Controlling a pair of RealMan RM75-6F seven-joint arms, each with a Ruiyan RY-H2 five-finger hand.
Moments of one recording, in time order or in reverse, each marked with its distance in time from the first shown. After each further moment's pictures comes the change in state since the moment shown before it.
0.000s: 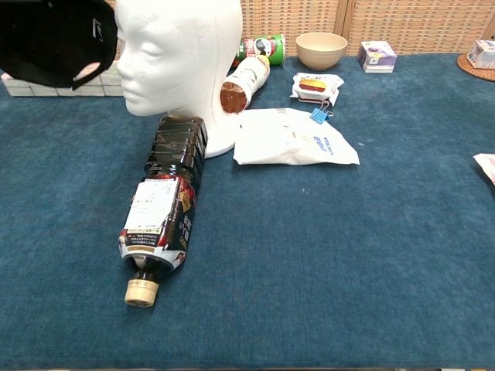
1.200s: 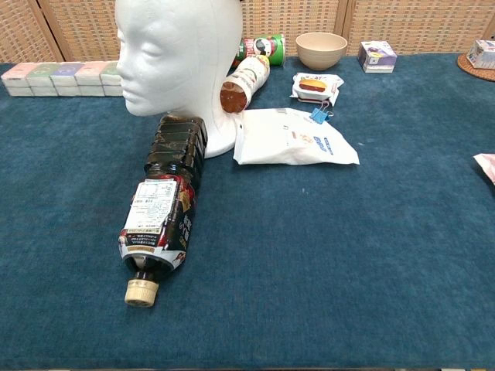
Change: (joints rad) left arm -0.379 -0.141 0.014 0.207 0.277 0.160 -0.118; right arm -0.022 0.004 -0.003 0.004 0.006 0.020 0.023
